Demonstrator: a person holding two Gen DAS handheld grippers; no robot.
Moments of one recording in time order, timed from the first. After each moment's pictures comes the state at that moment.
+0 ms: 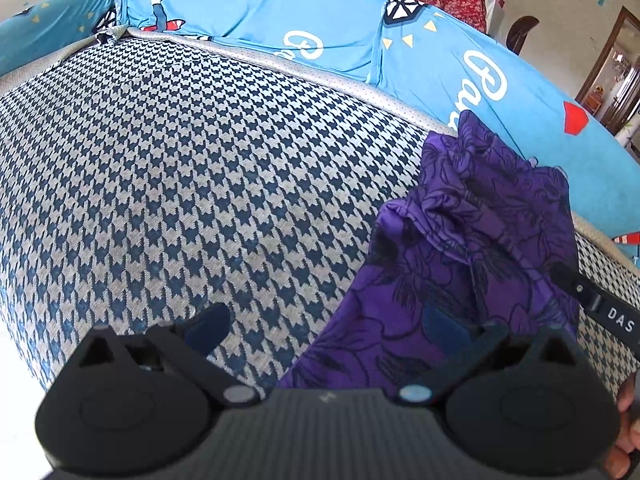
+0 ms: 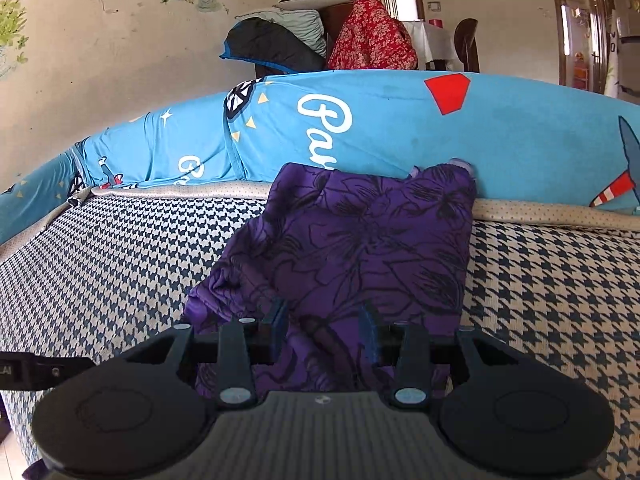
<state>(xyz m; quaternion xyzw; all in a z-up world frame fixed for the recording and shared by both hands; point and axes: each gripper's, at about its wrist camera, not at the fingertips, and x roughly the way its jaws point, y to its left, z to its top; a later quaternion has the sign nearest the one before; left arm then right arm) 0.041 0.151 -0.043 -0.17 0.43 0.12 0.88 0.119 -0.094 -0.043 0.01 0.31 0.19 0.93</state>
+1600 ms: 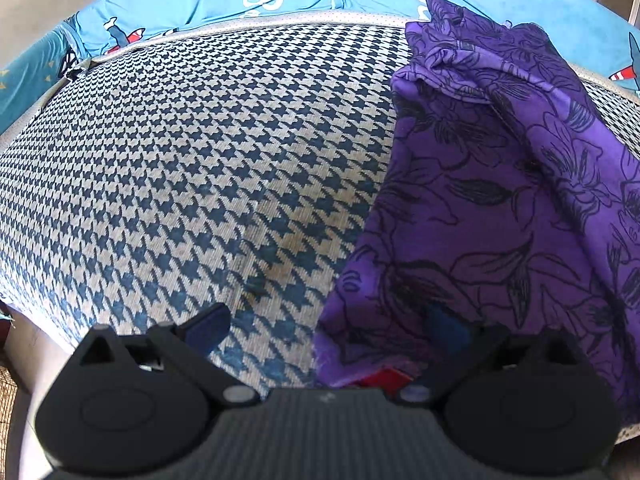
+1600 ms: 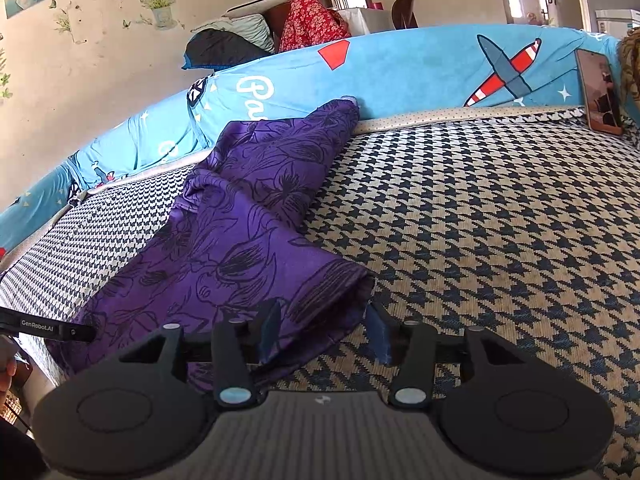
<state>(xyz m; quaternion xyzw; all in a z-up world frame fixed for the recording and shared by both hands) -0.031 0.153 -0.088 -0.02 0.49 0.09 0.87 -0.032 -0.217 -0.075 0.08 0.33 0.15 0.93</state>
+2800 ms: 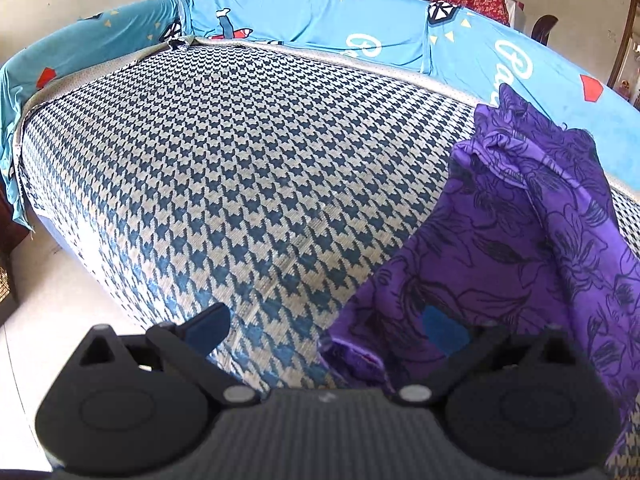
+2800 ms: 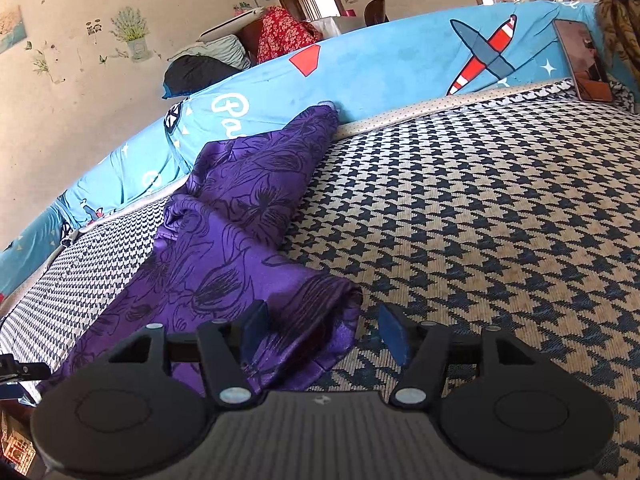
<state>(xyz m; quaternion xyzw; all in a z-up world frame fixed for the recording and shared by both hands) -0.088 0.149 -0.057 -0.14 0.39 0.18 0.89 -0.009 -0.220 -0.096 0.13 0.31 0.13 0.93</state>
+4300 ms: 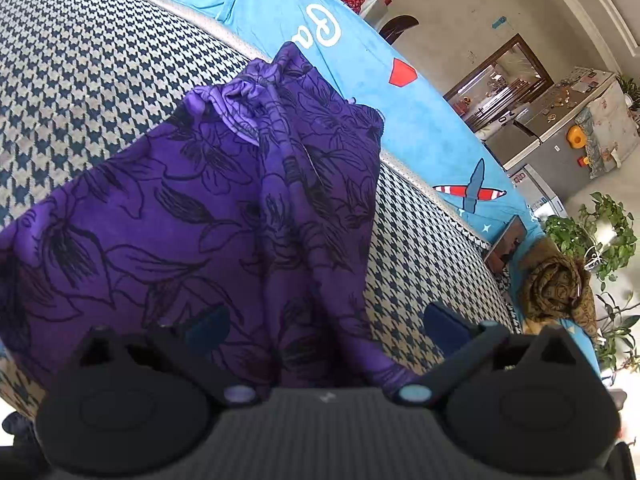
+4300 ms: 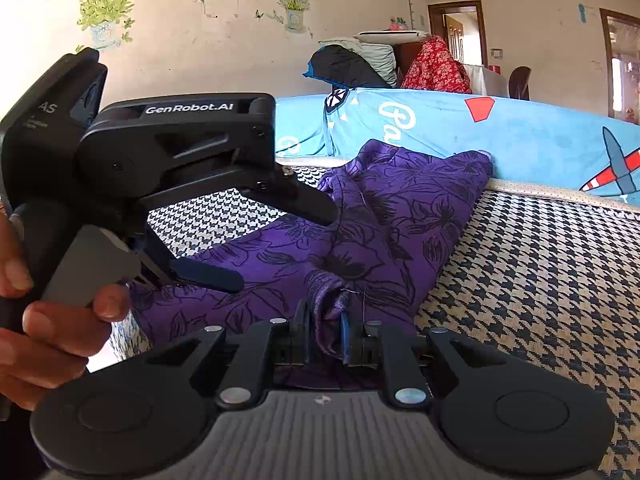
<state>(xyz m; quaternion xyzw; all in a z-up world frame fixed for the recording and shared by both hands) -0.033 0.052 -0.062 -0.32 0.38 -0.11 0.86 -0.082 -0.137 -0.079 -0.03 0.24 0.29 0.93</state>
